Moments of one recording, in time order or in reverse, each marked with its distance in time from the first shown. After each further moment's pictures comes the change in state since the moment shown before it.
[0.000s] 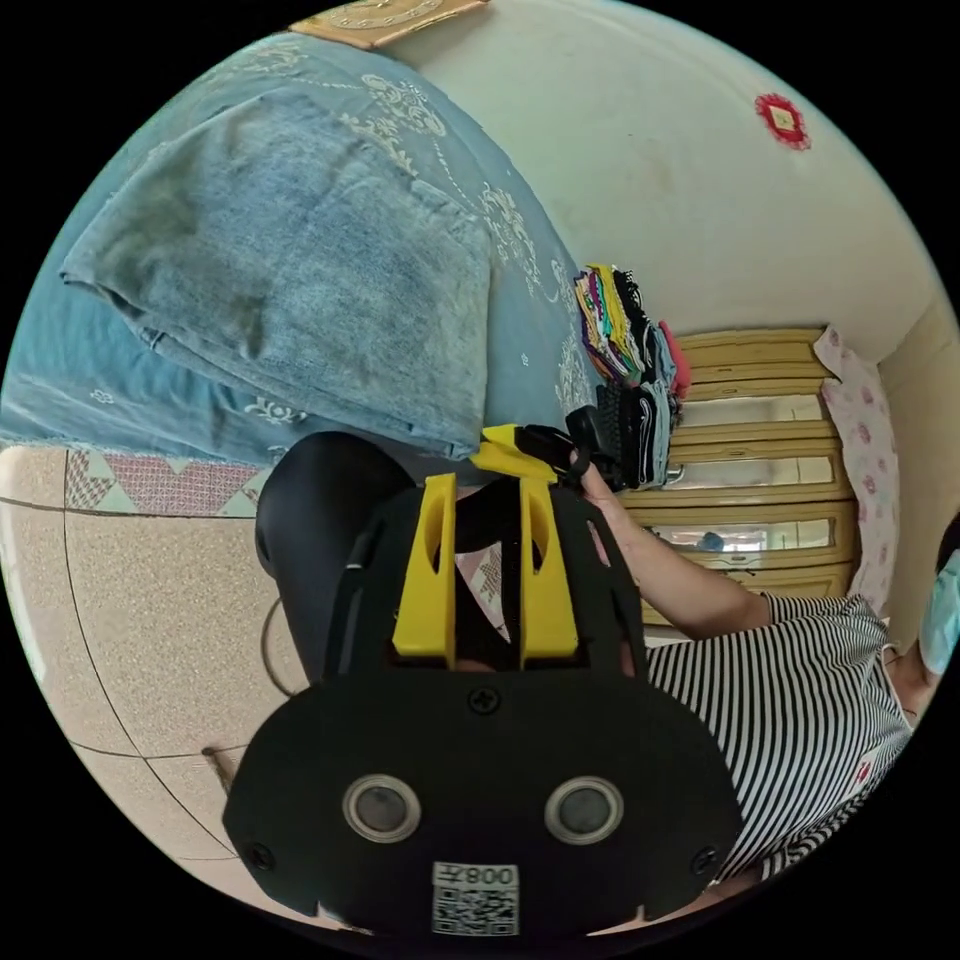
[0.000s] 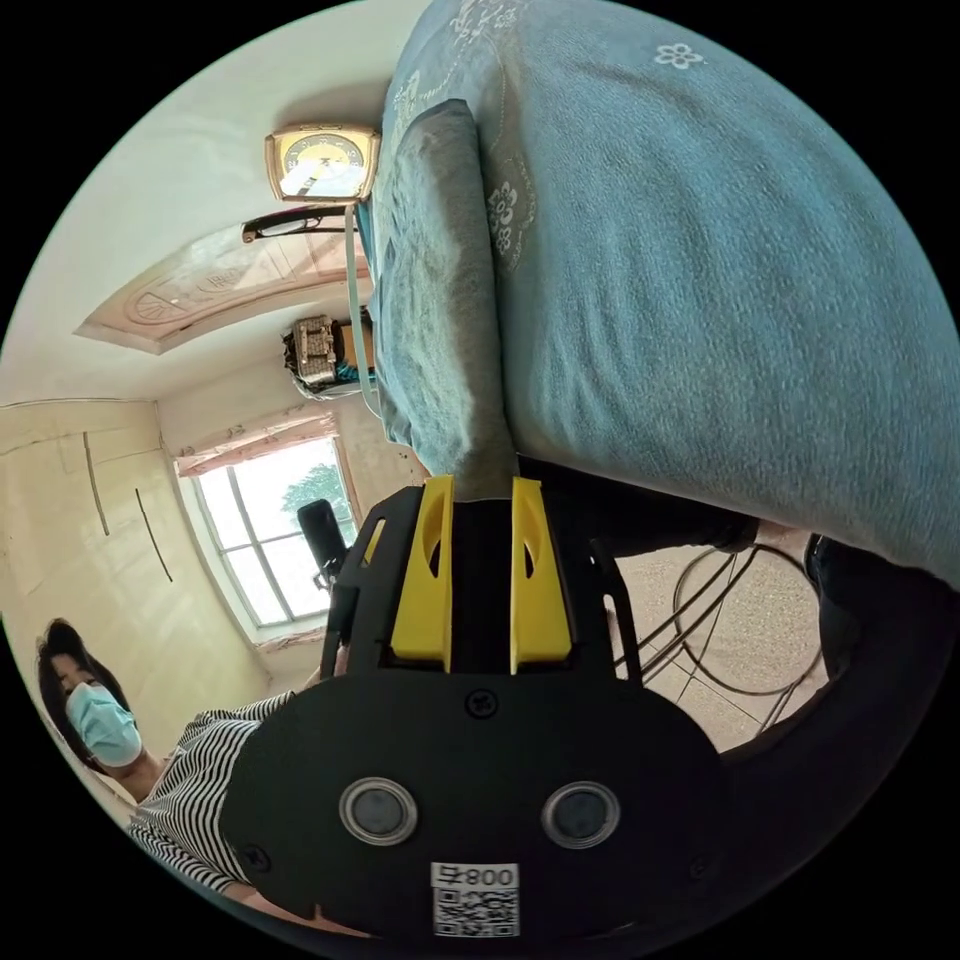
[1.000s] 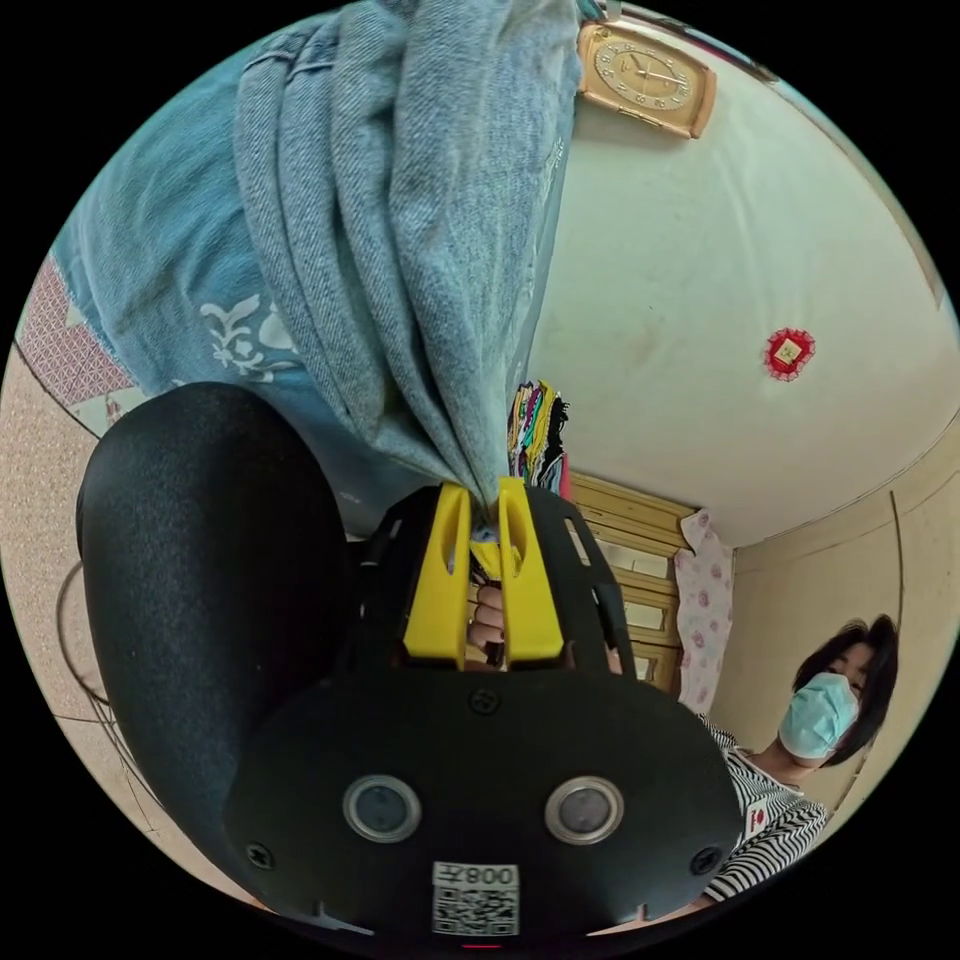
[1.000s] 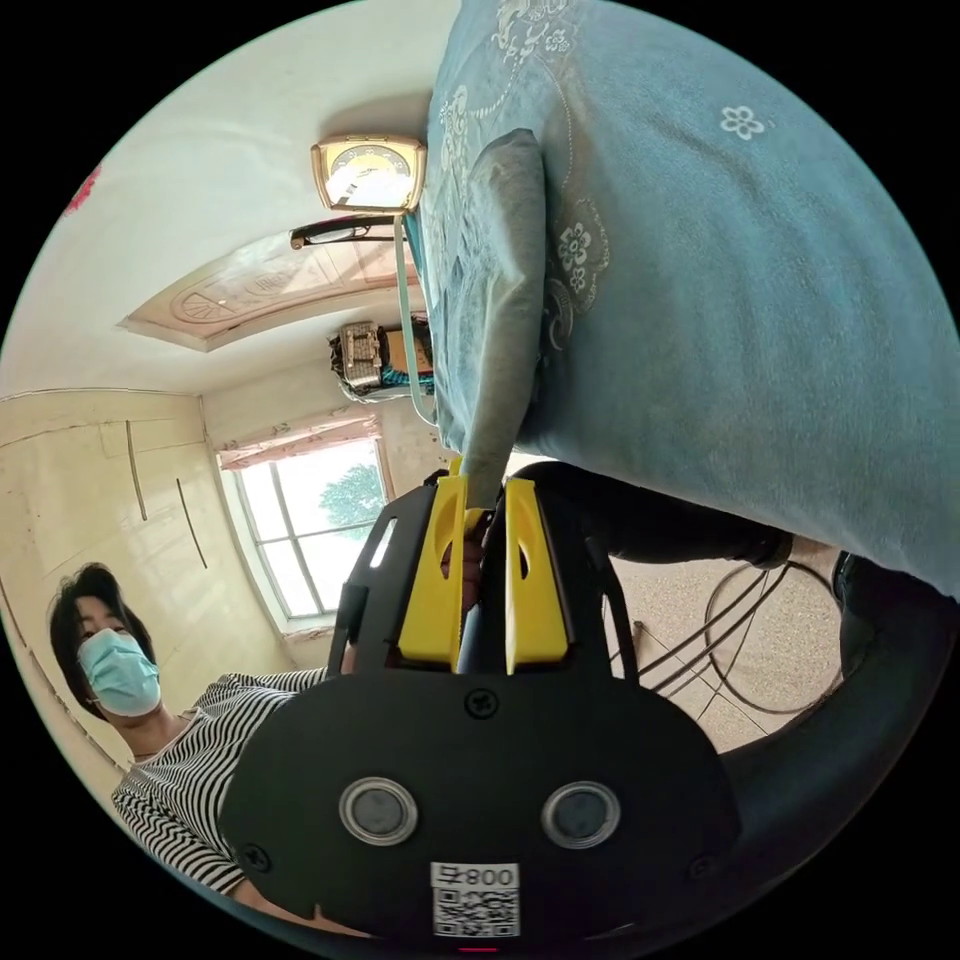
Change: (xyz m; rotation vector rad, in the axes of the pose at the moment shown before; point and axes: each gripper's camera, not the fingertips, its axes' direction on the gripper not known) left arm -0.169 0.004 -0.174 0.219 0.513 -0.409; right arm 0.021 -0.007 -0.075 0.023 -0.122 -0.044
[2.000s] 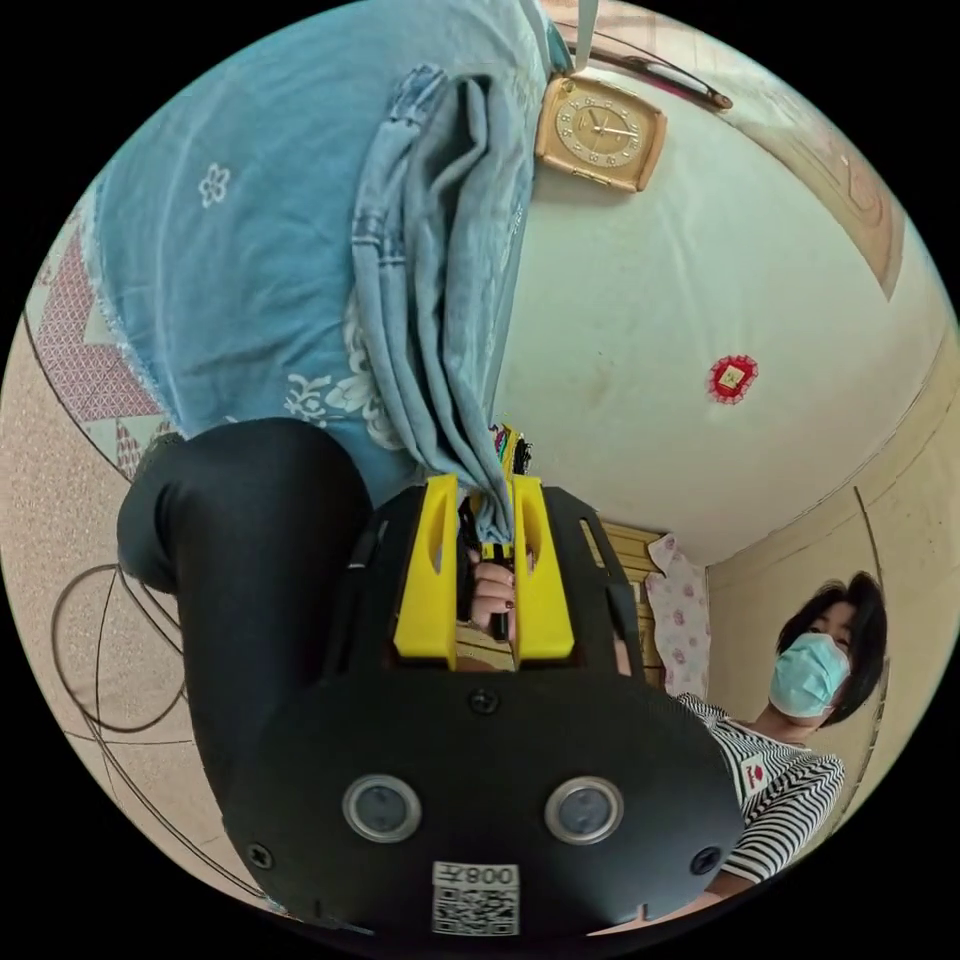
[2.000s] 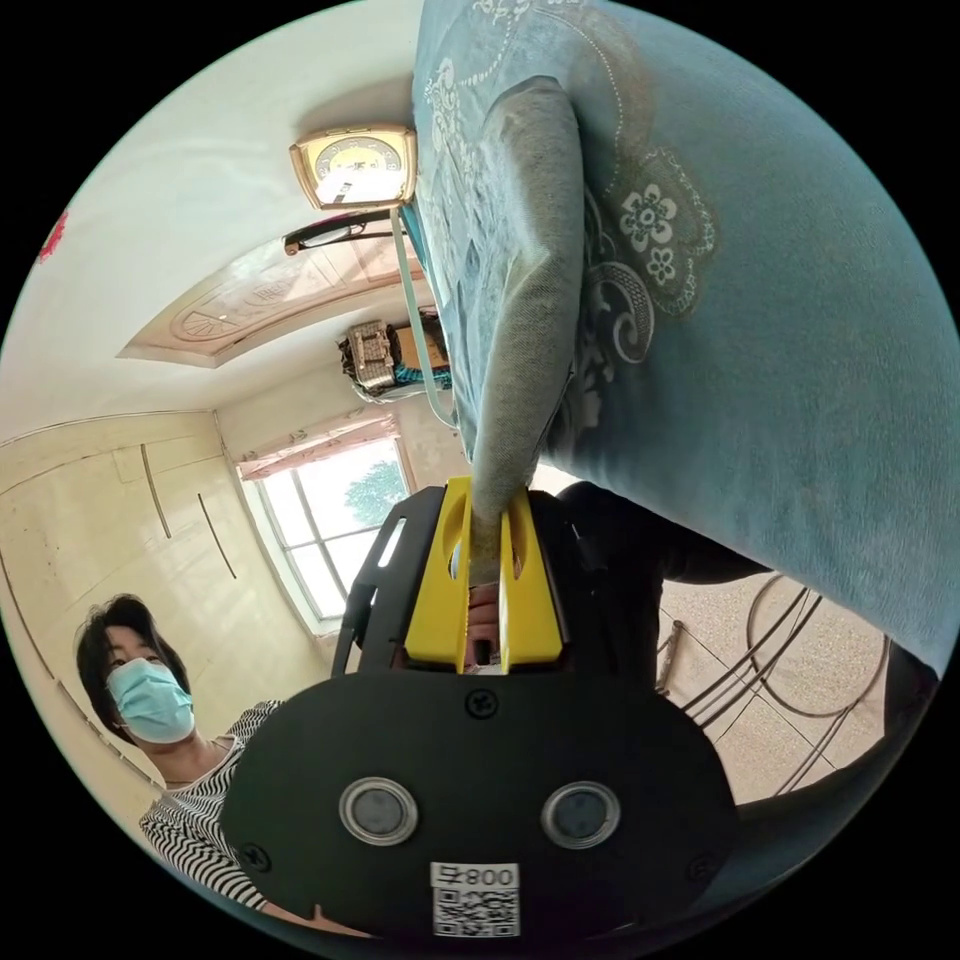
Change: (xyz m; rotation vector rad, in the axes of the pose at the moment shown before) left arm 0.046 0.037 -0.203 0.153 0.099 0.033; right arm -0.023 -0.047 0.057 -0.050 -0.088 0.052
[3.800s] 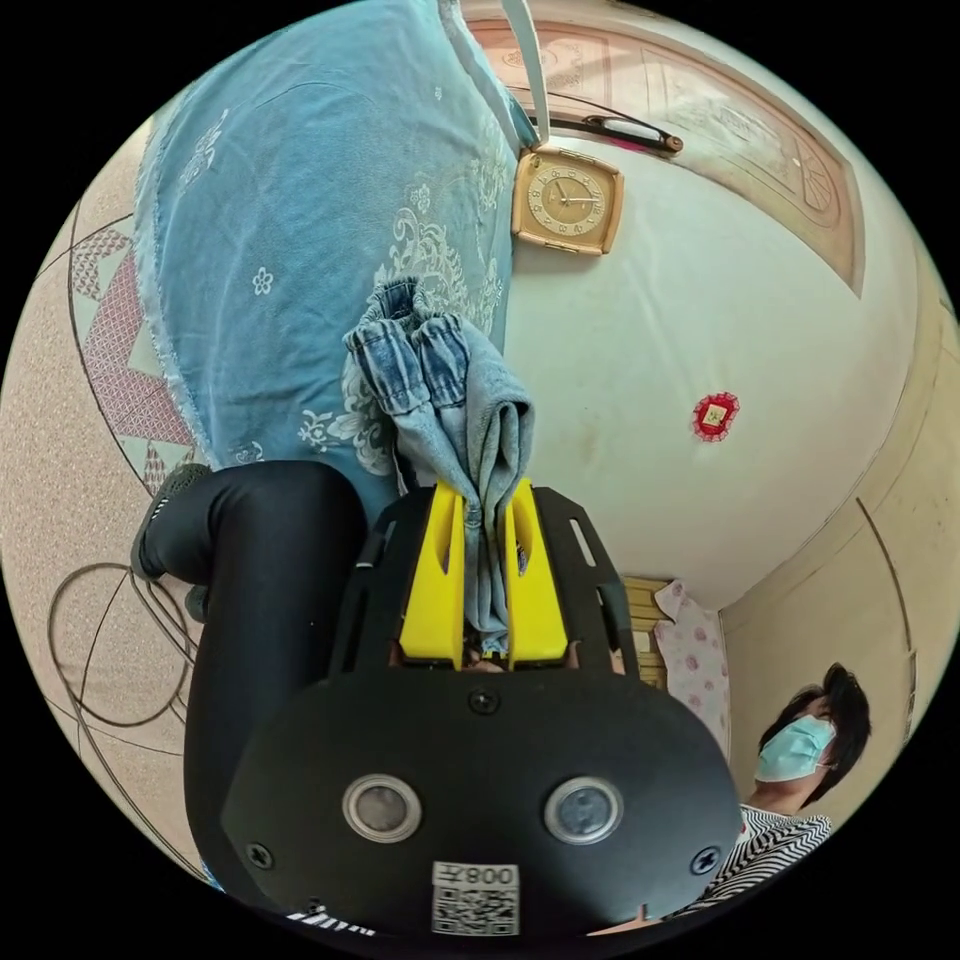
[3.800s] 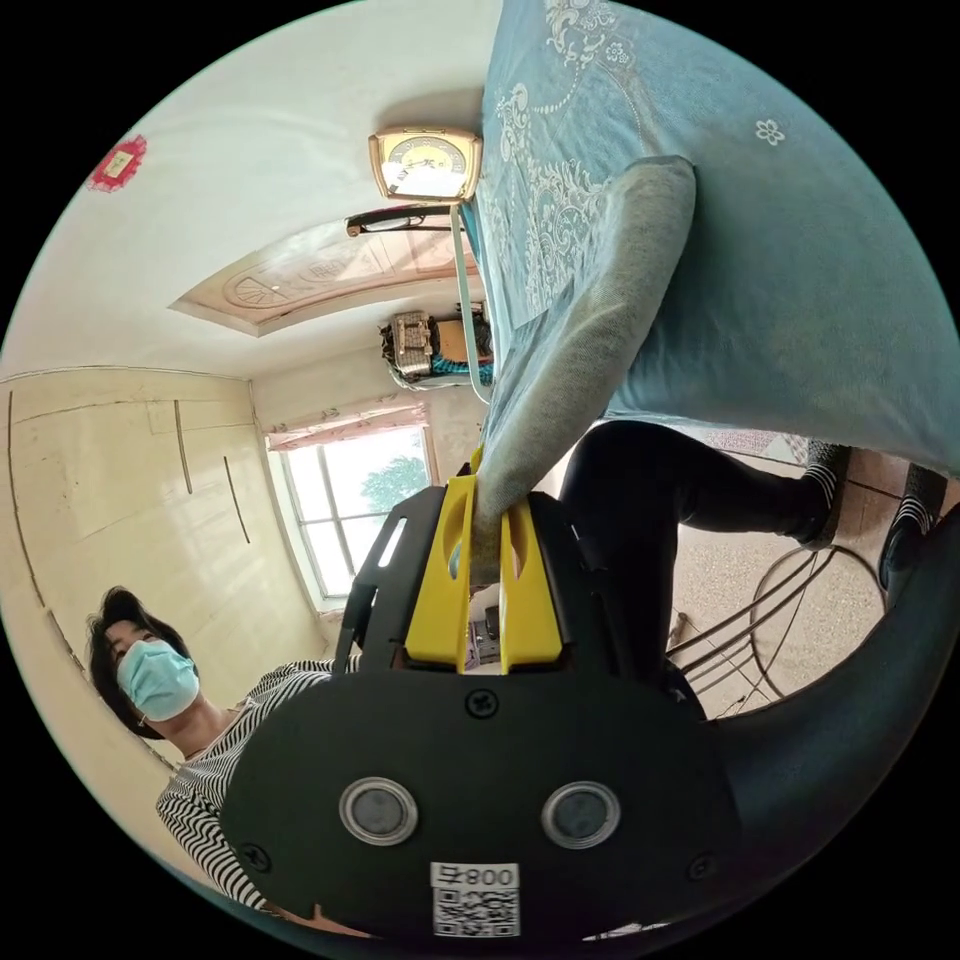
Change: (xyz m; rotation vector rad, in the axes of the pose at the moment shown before) left arm -0.175 0.037 0.144 0.221 -0.028 0.018; right arm 0.001 0.175 -0.064 0.021 -0.068 -0.114
